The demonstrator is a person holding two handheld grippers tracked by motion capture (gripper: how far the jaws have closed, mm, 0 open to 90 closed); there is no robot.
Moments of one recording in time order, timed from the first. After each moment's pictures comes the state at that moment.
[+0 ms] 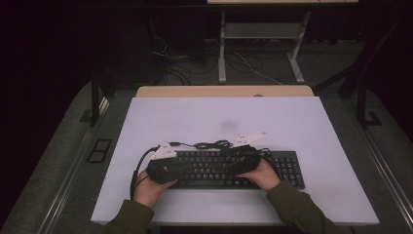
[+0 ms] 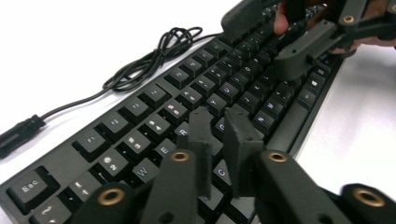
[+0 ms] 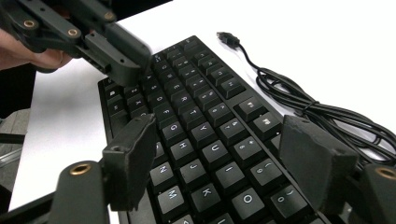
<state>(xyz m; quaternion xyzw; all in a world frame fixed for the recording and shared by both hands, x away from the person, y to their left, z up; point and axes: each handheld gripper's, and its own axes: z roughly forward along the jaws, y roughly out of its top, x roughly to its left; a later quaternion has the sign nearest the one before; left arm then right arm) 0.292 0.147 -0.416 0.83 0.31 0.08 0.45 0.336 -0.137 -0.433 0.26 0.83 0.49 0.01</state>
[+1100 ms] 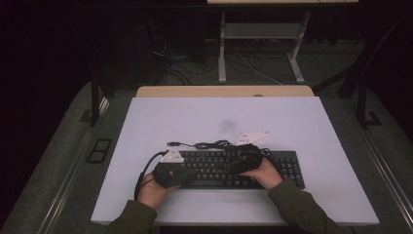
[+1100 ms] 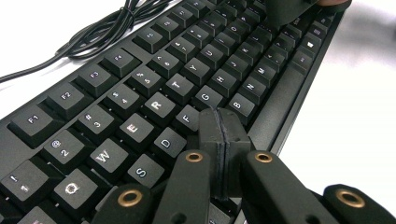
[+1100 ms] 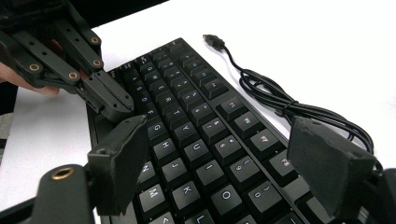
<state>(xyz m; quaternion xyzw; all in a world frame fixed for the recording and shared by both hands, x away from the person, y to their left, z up) 0.294 0.137 -0.434 0.87 0.29 0.04 0.41 0.339 -0.143 -0.434 0.27 0.83 0.49 0.03</state>
